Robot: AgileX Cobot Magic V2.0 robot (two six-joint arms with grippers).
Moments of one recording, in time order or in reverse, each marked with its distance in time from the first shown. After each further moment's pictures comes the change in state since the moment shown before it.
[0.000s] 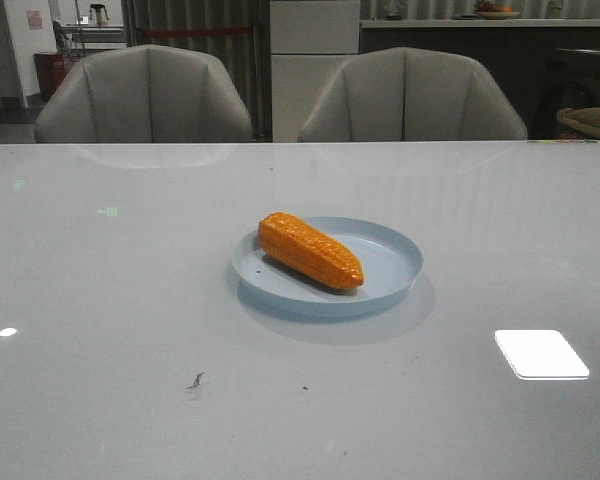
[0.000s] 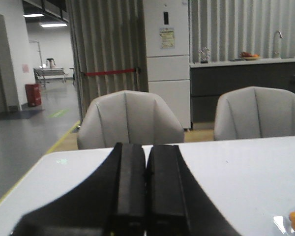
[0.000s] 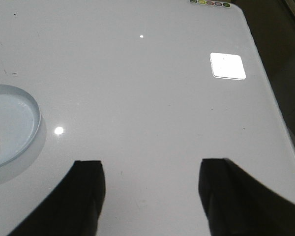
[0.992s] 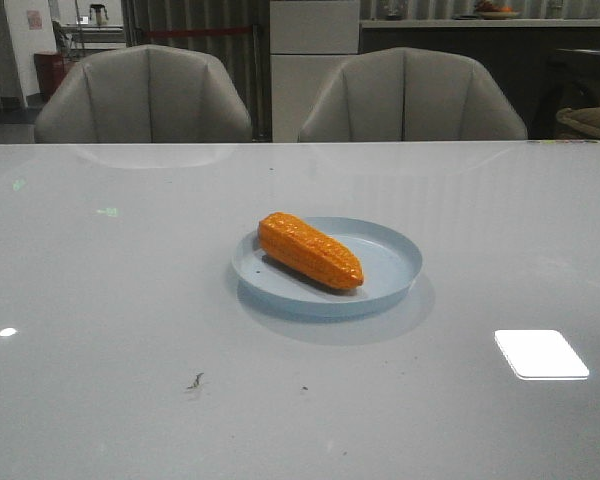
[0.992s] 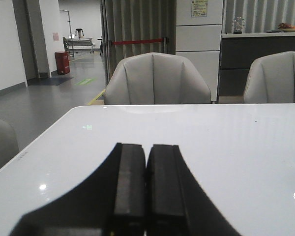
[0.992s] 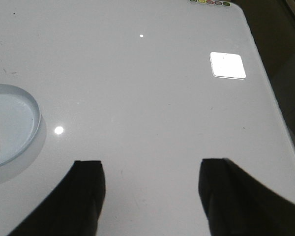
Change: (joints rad) left arm 0.101 -0.163 0.164 -0.020 0.122 -0.002; right arm 0.000 0.000 0.000 0.002 0.001 0.000
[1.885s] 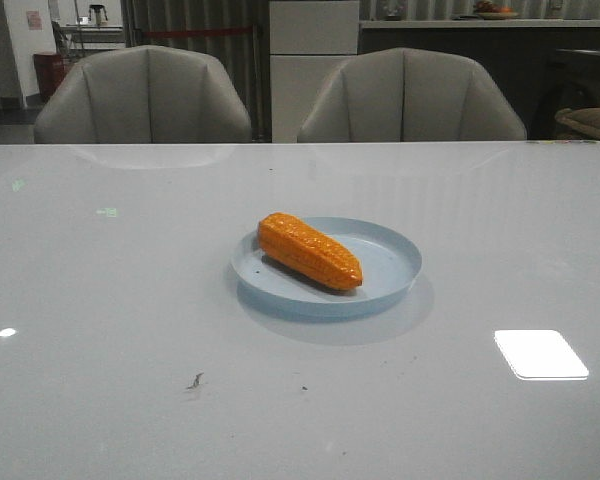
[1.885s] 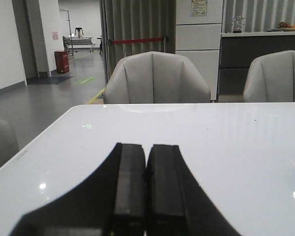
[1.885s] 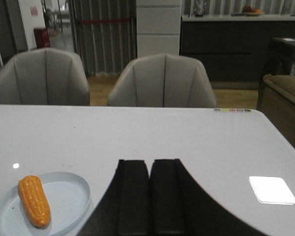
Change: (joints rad) left arm 0.000 0.000 0.000 0.000 0.000 0.000; right arm 0.118 -0.662 0.569 0.051 -0.466 0.114
